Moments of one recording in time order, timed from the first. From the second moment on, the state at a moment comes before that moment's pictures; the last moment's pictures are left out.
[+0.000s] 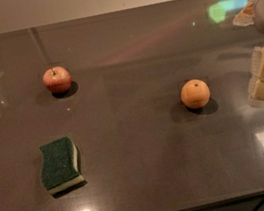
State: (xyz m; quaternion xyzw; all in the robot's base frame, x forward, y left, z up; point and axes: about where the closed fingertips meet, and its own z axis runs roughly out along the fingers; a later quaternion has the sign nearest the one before) arm 0.438 -0.217 0.976 -0.60 0.78 -0.03 0.16
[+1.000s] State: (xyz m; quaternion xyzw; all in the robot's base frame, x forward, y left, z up) arm 0.460 -0.202 0.949 -0.62 0.76 0.02 0.18
